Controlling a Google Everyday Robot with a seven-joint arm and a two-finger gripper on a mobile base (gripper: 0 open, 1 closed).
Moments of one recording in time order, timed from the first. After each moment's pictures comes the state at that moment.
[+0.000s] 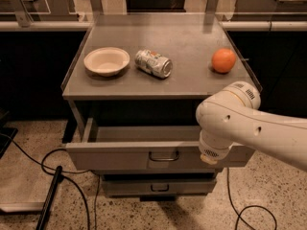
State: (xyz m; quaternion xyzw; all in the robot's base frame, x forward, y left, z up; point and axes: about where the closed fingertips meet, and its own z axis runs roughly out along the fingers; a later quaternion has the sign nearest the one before) arm 0.476 -0.176 0.669 -0.53 0.84 -0.08 0.06
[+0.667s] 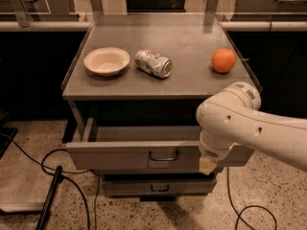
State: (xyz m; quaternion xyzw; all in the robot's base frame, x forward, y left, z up) arm 0.476 -0.176 0.669 -0.53 0.84 -0.08 0.06
